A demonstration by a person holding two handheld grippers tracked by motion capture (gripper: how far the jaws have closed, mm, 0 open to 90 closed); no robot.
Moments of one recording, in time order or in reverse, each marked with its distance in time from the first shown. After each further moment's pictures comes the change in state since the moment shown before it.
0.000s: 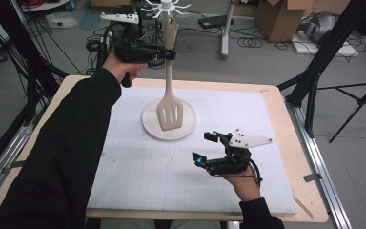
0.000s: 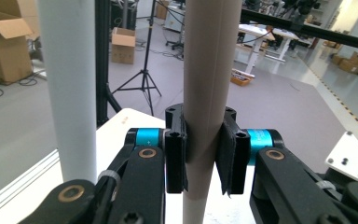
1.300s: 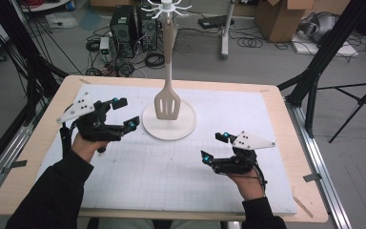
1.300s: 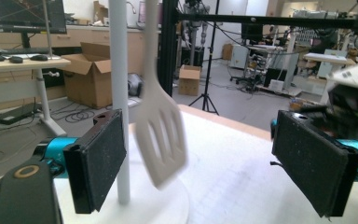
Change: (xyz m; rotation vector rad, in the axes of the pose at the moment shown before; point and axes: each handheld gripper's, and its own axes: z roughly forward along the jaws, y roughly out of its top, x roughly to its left) left arm -0.085 -0.173 -0.088 -0.199 0.307 0.102; right arm -0.014 -0.017 -0.011 0.076 -0.175 -0.028
